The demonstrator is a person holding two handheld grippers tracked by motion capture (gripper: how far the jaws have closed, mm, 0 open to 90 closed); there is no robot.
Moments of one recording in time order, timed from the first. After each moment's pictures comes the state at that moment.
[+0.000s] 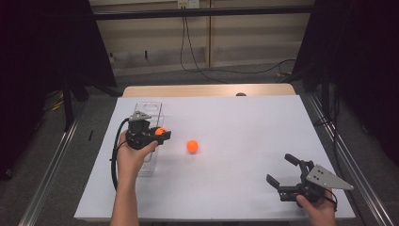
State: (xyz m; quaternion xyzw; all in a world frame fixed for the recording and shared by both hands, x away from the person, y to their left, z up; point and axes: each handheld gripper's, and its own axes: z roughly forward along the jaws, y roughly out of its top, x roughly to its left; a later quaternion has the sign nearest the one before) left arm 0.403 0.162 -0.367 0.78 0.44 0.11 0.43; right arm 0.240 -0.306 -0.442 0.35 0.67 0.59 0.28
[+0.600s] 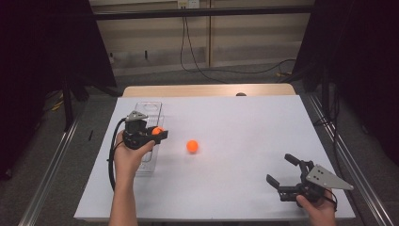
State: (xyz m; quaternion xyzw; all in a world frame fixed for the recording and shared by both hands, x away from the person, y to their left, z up) left arm 0.403 0.169 -0.366 0.78 0.44 0.12 0.42; right arm 0.240 -0.306 -0.442 0.35 0.68 0.59 0.28
